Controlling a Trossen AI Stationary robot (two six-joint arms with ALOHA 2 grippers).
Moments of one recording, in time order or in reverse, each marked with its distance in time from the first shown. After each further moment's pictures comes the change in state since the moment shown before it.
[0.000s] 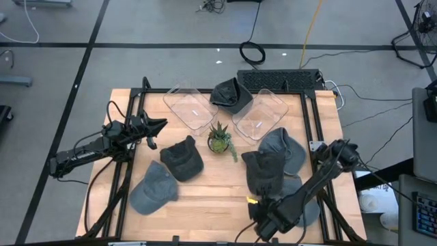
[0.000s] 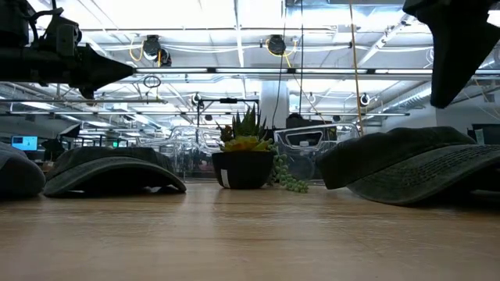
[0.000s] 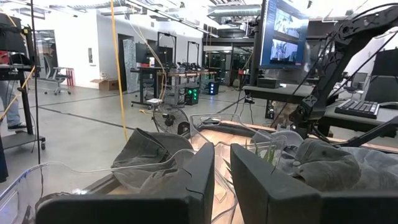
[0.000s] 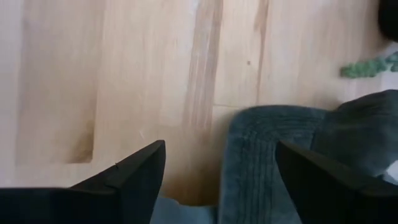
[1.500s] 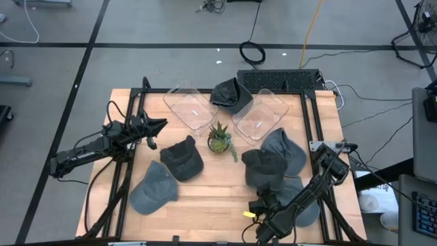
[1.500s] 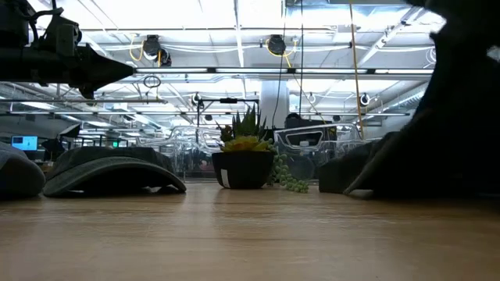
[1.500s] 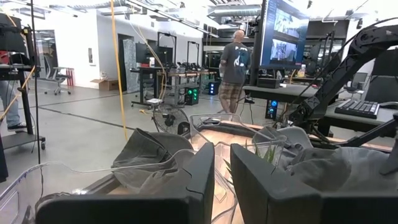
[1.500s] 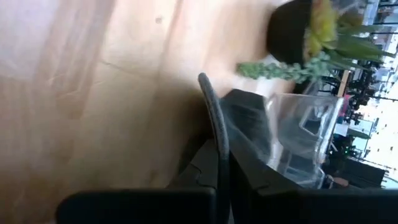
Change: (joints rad) left arm 0.000 0.000 0.000 0.000 0.000 0.000; right arm 0.039 0.165 0.030 -0.298 0.370 -0.080
